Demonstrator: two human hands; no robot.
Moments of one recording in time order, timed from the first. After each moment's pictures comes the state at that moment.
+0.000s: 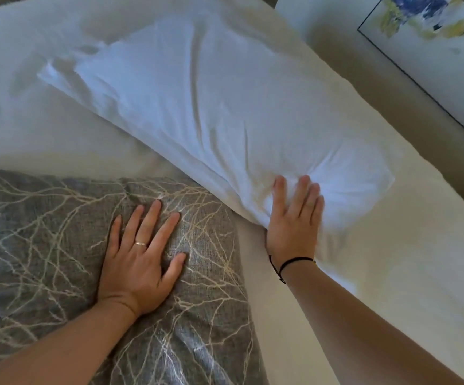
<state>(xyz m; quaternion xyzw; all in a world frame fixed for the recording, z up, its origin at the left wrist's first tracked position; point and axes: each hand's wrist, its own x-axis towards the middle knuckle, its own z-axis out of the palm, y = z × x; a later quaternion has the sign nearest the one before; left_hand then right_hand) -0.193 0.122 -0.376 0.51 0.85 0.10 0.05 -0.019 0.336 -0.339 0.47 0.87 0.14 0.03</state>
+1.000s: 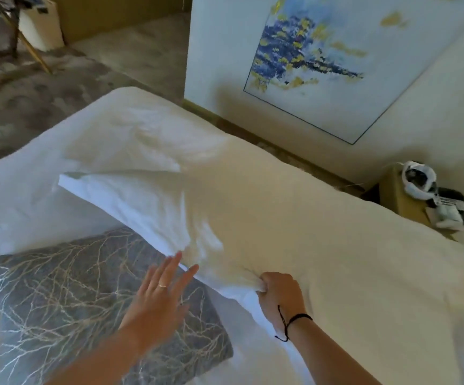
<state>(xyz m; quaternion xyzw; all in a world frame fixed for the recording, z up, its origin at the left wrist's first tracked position) -0.091 0.049 -0.158 0.70 0.69 0.10 0.14 0.154 0.160 -0.077 0.62 0.75 -0.19 0.12</state>
